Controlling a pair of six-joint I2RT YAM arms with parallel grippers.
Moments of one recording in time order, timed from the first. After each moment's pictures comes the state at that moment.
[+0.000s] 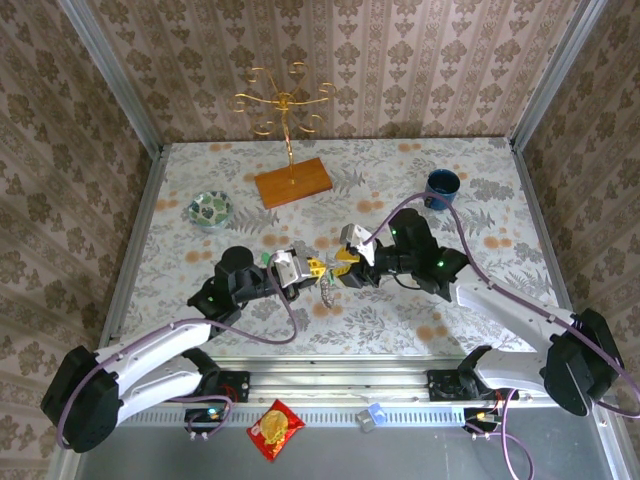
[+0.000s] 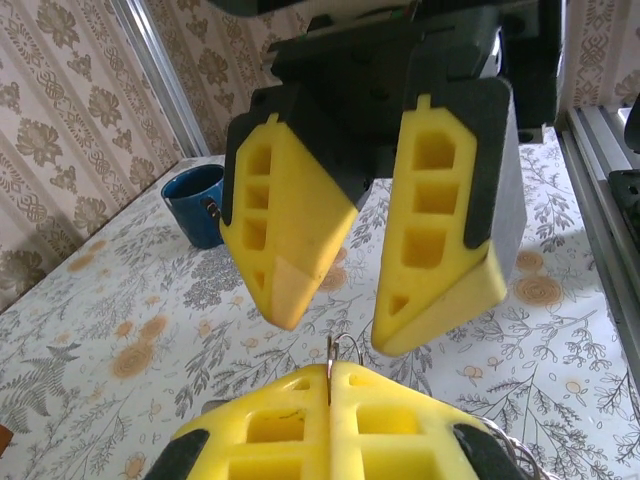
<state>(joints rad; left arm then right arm) -0.75 0.97 0.42 0.38 0.56 0.32 0.63 1.21 0.81 -0.13 -0.60 -0.31</state>
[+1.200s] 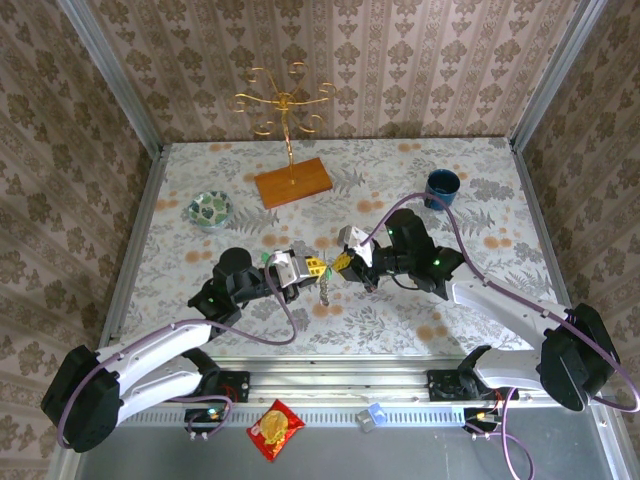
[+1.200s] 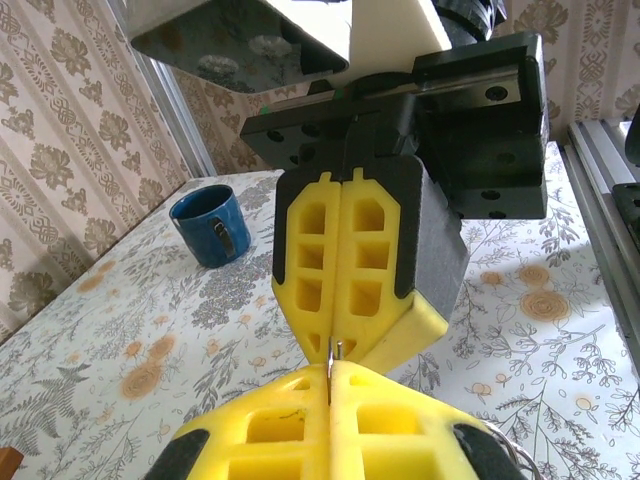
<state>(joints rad) -0.75 0.97 0.41 0.44 0.56 0.32 0.63 1.24 0.81 -0.14 -0.61 -0.32</state>
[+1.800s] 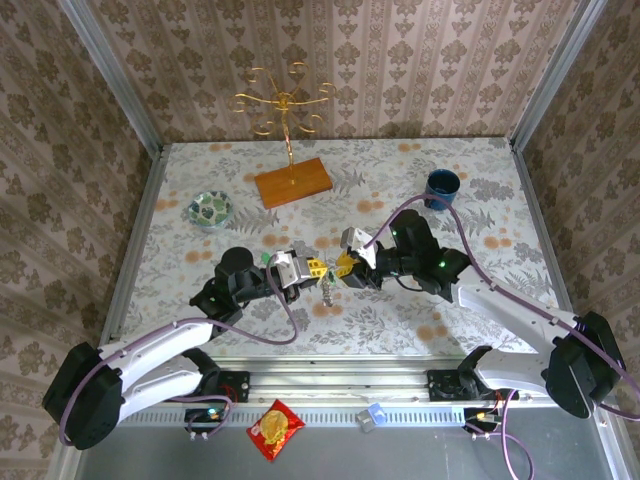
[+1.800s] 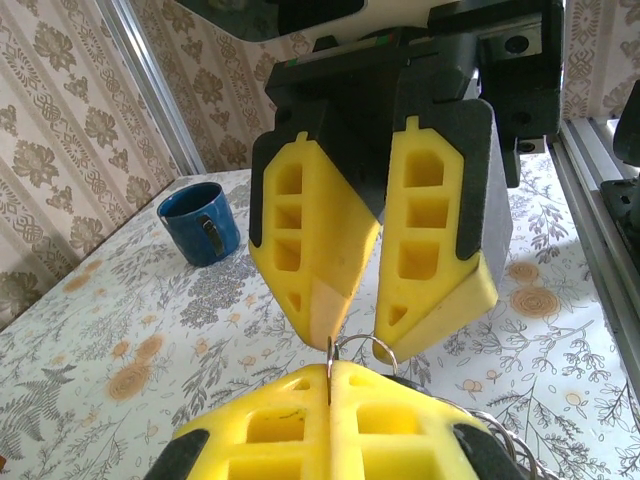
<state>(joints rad) -0.75 0.99 0.41 0.45 0.58 0.32 0.63 1.20 0.81 -0.18 -0.61 -0.34</state>
